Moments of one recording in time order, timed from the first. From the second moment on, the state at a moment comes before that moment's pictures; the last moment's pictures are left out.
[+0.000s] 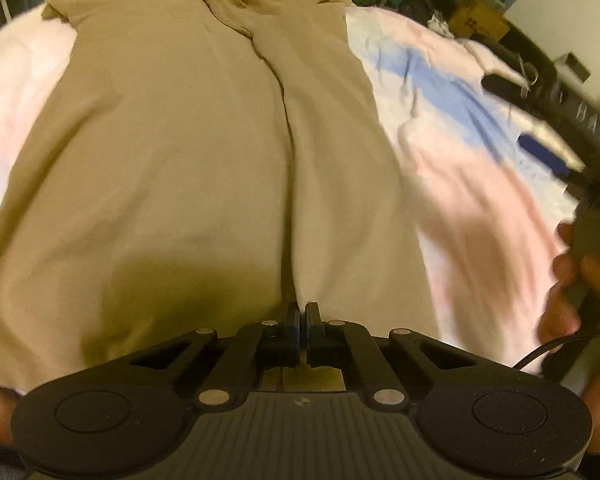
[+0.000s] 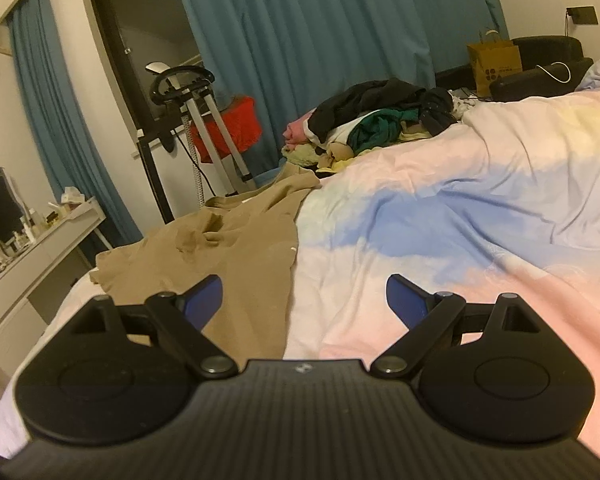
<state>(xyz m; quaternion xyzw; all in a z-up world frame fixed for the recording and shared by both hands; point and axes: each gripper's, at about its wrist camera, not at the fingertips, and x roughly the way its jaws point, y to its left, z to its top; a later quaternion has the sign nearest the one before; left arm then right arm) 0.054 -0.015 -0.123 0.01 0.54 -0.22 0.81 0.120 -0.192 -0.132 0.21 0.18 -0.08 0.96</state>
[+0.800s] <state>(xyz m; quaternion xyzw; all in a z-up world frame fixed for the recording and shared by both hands) 0.079 -0.006 0.039 0.01 0.29 -0.18 0.94 0.115 -0.172 -0.068 0.17 0.18 -0.06 0.97</state>
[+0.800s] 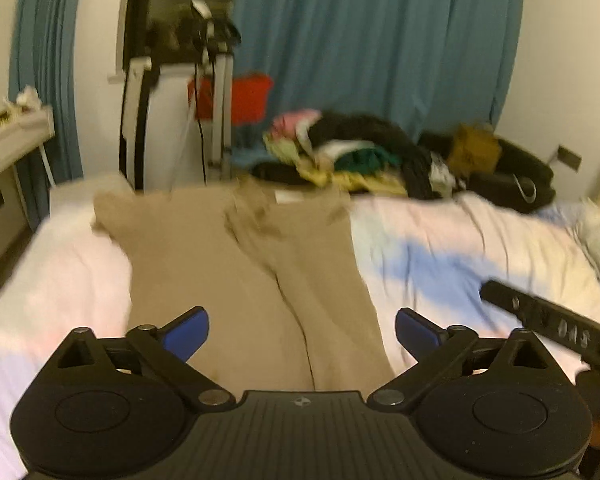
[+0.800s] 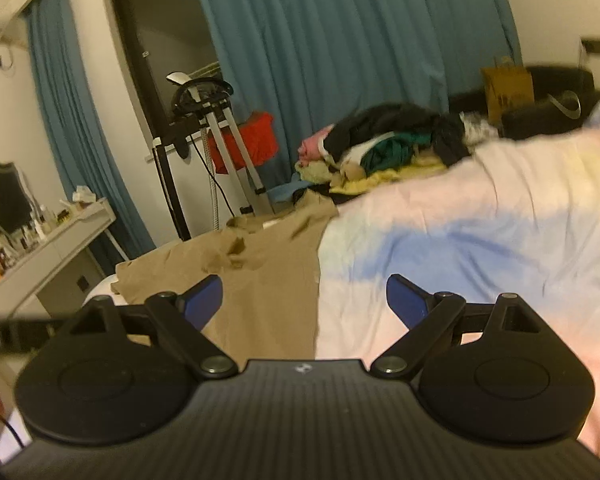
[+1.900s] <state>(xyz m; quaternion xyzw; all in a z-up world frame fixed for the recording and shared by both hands) 0.217 0.169 -0.072 -0.22 0.35 -0.09 0.91 0.546 0.121 -0.162 -0.04 0.29 0.20 0.94</state>
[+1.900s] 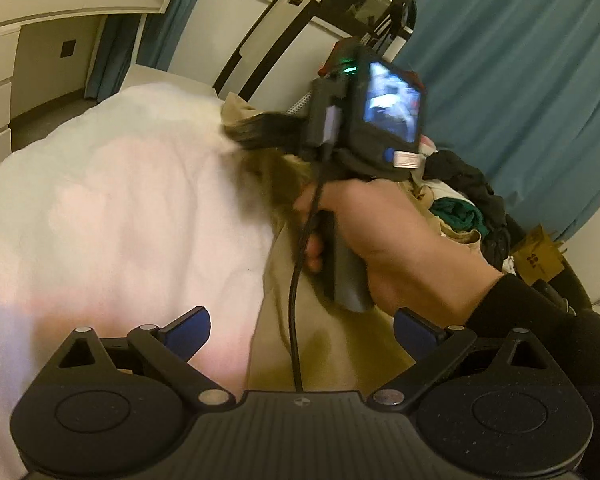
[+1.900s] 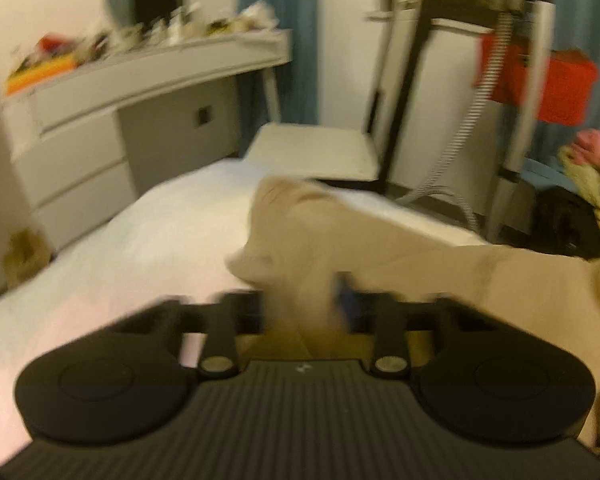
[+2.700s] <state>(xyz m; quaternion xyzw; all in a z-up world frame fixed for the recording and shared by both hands) 0.185 0.094 -0.074 -0.14 0.36 -0.15 0.91 0.474 -0.170 -0.179 0.18 0.22 -0.06 0.96</state>
